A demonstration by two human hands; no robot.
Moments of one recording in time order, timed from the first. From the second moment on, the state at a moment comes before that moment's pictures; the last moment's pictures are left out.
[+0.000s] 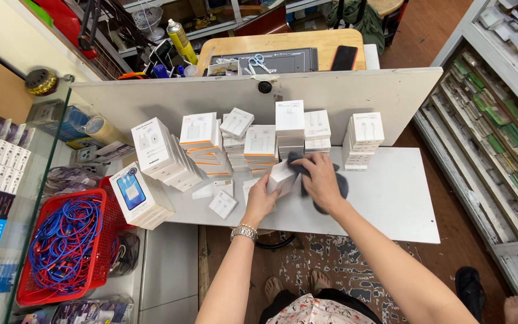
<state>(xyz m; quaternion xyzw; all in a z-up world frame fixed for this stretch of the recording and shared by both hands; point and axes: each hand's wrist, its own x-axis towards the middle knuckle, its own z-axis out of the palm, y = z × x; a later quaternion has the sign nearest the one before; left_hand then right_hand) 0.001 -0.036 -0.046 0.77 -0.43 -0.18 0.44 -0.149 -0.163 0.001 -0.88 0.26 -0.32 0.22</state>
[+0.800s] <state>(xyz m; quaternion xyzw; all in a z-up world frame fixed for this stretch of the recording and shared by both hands) 0.015 -0.043 -0.096 0.50 -0.06 -0.49 0.71 -0.168 -0.151 -0.017 -0.85 0.29 -0.28 0.34</state>
